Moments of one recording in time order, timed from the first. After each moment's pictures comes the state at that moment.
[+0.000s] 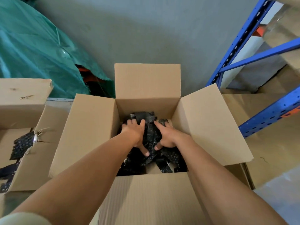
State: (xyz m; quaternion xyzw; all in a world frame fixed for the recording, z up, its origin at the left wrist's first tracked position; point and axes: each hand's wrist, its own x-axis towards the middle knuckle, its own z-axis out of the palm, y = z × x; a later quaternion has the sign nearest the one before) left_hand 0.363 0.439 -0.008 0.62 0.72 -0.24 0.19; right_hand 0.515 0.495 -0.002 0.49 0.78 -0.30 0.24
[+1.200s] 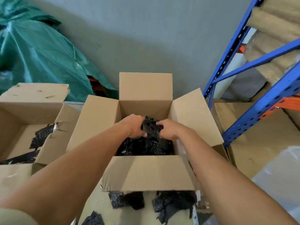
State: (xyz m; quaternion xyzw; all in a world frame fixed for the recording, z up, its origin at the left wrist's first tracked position) left_hand 0.382 0.379 0.082 0.65 0.73 -0.05 0.21; right_hand 0.551 0.438 0.089 0.50 0.80 -0.31 0.14
